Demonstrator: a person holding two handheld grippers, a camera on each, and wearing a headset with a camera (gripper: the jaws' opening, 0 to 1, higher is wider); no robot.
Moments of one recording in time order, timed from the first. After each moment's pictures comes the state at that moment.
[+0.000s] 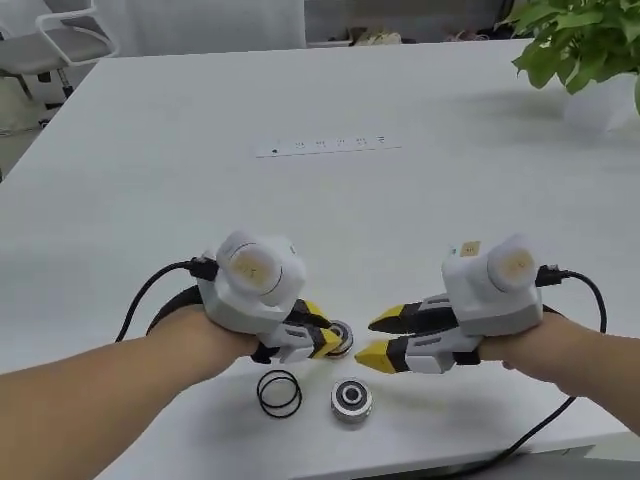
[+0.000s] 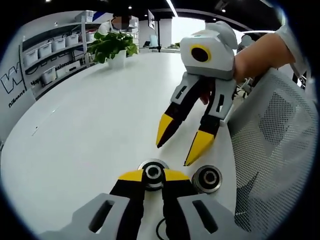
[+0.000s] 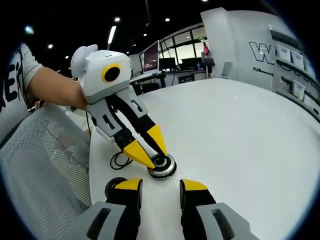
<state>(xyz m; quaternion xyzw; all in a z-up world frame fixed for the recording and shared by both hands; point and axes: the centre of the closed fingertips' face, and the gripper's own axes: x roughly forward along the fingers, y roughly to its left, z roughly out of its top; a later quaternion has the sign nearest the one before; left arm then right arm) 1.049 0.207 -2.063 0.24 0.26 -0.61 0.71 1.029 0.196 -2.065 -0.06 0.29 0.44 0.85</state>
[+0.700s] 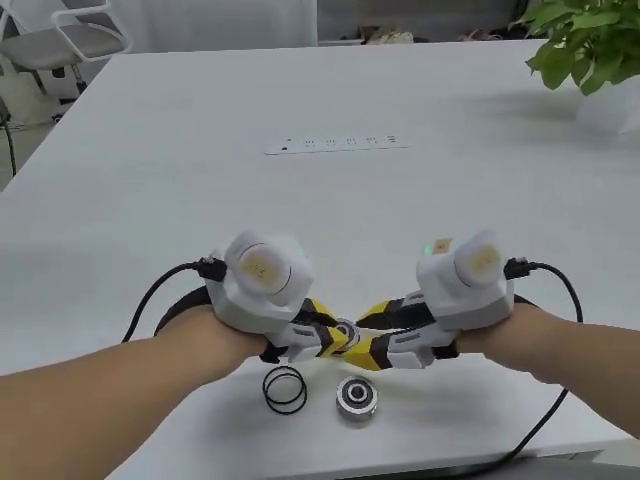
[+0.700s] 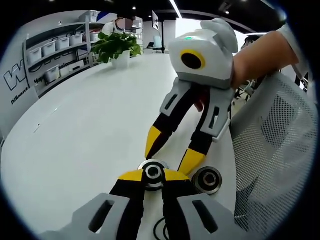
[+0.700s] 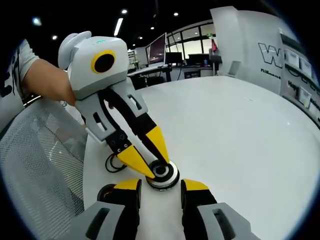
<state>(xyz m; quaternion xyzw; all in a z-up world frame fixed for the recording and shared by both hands) 1.049 0.208 -2.063 0.23 0.26 -0.60 0.72 1.041 0.214 -2.075 -0.09 0.31 0.45 0.83</state>
